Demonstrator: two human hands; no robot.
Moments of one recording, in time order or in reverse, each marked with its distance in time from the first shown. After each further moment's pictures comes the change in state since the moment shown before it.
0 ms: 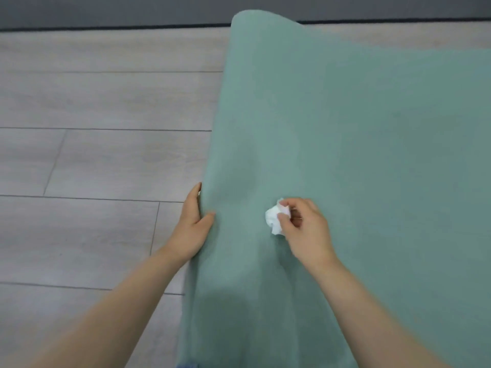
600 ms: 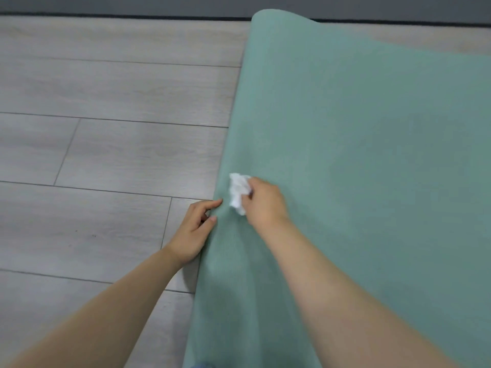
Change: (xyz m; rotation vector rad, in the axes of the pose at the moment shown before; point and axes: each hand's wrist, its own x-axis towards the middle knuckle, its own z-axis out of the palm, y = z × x) left_hand -0.002 -0.039 -0.024 0.066 0.004 -0.001; right_hand 0.059 -0.050 0.094 -0.447 -0.211 -0.048
